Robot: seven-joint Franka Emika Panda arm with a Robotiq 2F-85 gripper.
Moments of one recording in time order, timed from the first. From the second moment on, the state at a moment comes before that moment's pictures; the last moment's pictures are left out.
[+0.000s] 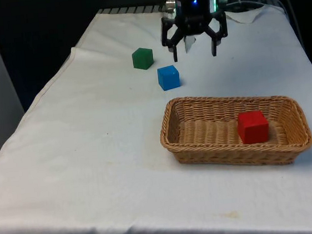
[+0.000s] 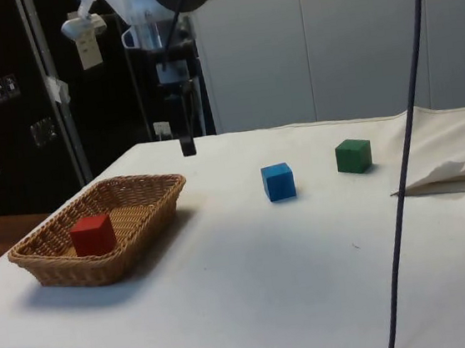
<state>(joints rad) 0.31 0.23 -0.31 -2.19 0.08 2.42 -0.28</state>
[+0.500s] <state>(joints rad) 0.30 0.20 -0.32 -2.29 0.08 2.48 -0.33</state>
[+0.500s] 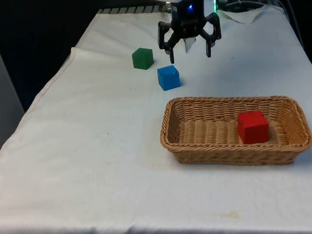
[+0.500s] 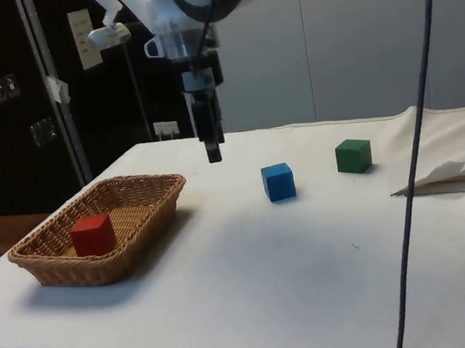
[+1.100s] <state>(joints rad) 0.30 0.20 -0.35 -2.44 0.08 2.65 -0.40</state>
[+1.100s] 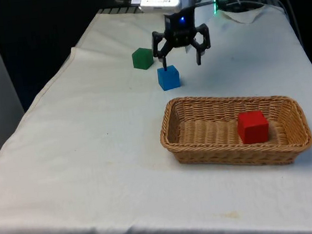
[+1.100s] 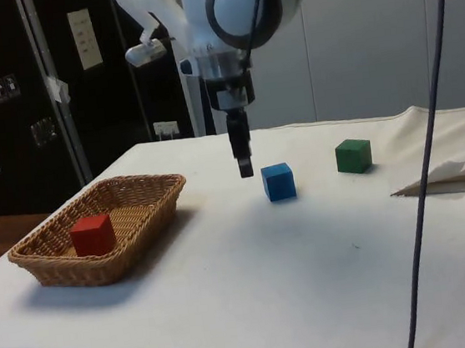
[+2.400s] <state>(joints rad) 0.27 0.35 -0.41 -2.49 0.16 2.80 -0.72</state>
